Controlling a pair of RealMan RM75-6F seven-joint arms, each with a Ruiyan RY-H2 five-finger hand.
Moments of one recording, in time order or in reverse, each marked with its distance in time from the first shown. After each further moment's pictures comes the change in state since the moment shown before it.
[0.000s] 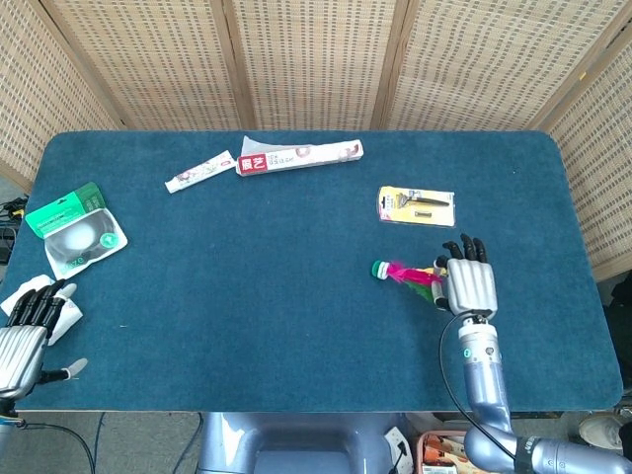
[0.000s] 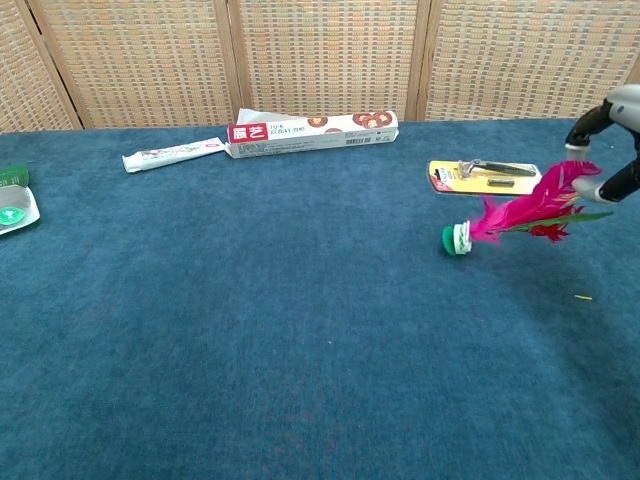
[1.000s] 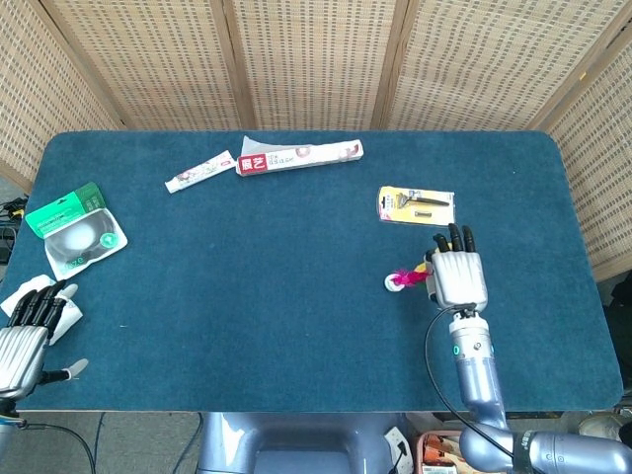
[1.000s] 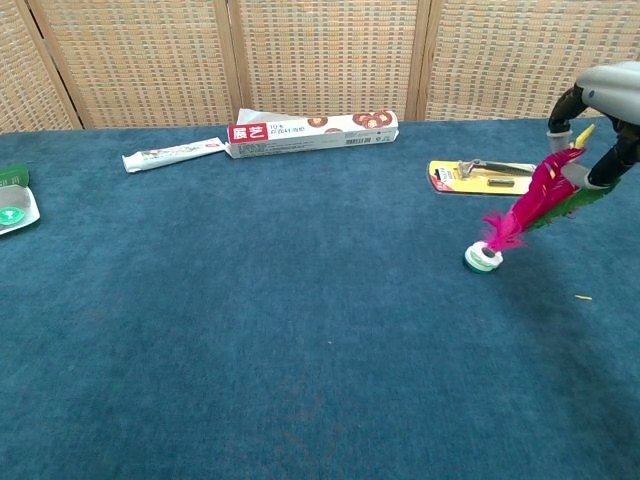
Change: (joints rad) left arm -0.001 -0.002 0.002 -0.002 0.001 -0.002 0.009; right arm 0.095 0.044 -0.040 -0.086 0.052 0.042 -0.188
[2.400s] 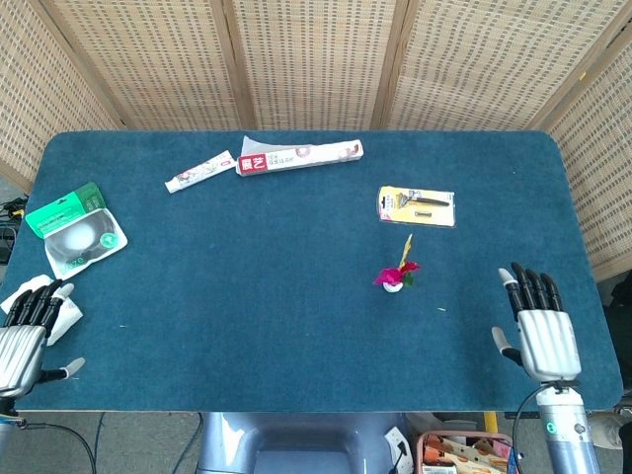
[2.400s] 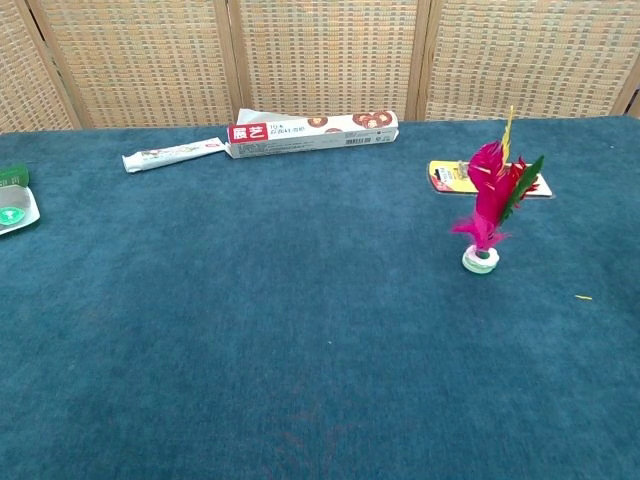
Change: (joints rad) left arm 0.002 -0.015 -0.009 0.010 -0.029 -0.001 0.037; right arm -0.376 0.218 -0.323 0.096 -0.571 0.195 0.605
